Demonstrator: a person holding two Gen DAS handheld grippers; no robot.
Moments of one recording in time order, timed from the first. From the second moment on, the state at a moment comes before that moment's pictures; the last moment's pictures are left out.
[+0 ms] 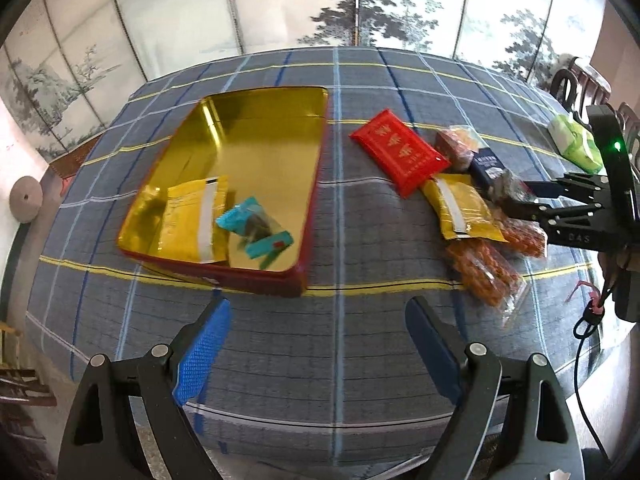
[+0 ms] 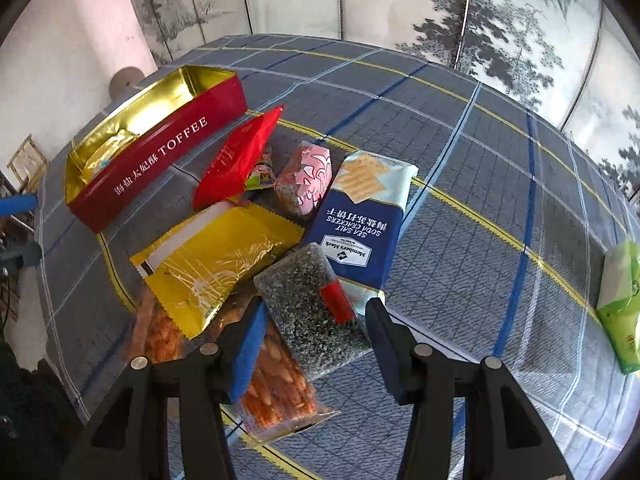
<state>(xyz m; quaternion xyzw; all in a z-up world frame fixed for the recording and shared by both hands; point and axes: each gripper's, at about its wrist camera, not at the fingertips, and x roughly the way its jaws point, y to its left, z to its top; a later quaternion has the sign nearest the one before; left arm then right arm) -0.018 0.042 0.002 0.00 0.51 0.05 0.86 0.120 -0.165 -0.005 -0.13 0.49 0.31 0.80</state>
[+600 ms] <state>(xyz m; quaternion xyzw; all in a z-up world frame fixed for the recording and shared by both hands) -0.003 -0.005 -0.007 0.00 0.52 0.01 0.86 0.110 -0.191 -0.021 -0.09 0.51 0.21 0.83</state>
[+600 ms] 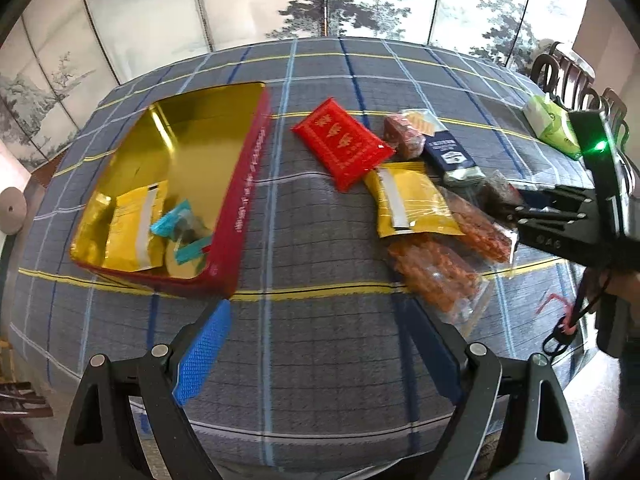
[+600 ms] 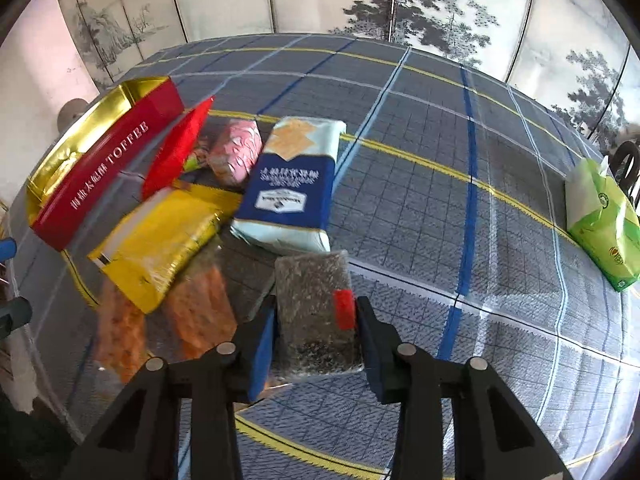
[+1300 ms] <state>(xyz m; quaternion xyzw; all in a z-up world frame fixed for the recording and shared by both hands) 0.022 -0.037 -0.021 -0.06 0.56 -0.02 0.83 0.128 -0.242 -0.030 -0.05 0.45 0.12 0.88</state>
